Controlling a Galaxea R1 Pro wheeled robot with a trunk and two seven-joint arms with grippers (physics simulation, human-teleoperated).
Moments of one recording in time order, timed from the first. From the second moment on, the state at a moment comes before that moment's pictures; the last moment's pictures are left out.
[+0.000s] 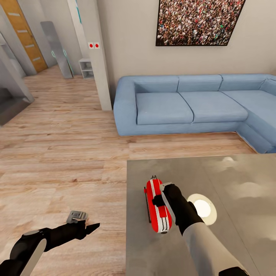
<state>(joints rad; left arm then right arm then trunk) -0.15 0.28 -0.01 -1.48 0.33 0.74 -0.53 -0.73 0.17 0.12 -0.83 0.11 0.95 -0.05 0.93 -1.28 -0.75</state>
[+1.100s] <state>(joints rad) -0.15 0.28 -0.01 -1.48 0.33 0.74 -0.53 -0.73 0.17 0.12 -0.83 0.12 0.96 -0.06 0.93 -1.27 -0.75</state>
